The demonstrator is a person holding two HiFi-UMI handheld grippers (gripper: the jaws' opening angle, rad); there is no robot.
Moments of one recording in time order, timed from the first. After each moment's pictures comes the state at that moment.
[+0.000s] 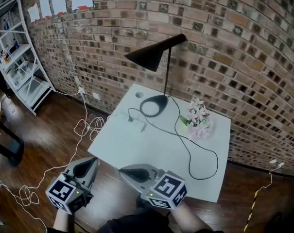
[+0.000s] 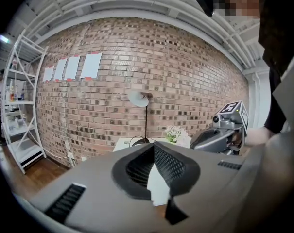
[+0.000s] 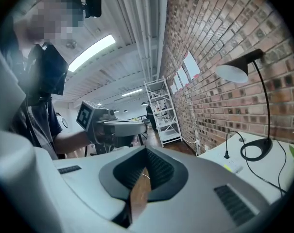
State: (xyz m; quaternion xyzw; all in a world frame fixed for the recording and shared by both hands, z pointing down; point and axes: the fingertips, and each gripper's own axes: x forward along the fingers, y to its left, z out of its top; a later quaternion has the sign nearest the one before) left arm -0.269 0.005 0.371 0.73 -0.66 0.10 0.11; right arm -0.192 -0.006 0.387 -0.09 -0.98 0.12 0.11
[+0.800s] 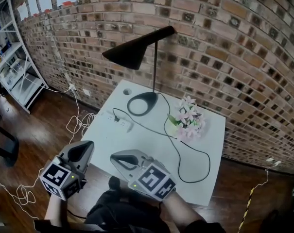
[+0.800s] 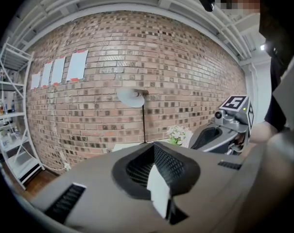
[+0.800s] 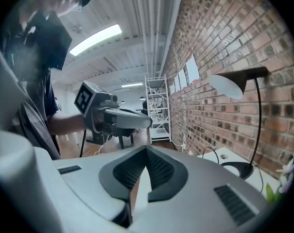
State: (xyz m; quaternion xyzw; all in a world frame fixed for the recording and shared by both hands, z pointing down) left arm -0.258 -0.093 0.363 0.74 -0.65 0.13 0.11; right arm -0.200 -0.081 0.393 -0.08 -0.99 0.03 0.14
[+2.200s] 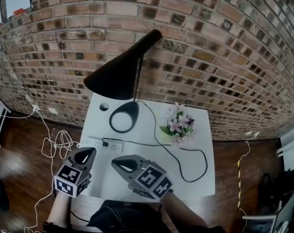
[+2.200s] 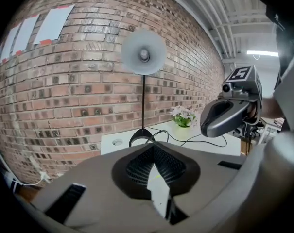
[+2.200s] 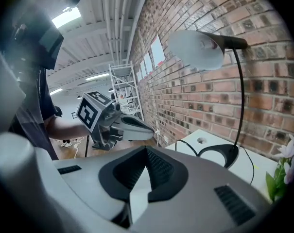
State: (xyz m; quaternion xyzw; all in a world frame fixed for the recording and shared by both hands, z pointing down) left arm -0.350 -0.232 0.470 0.83 -0.51 0.20 0.14; right arm -0.285 -0.194 0.450 0.10 -0.96 0.12 0.22
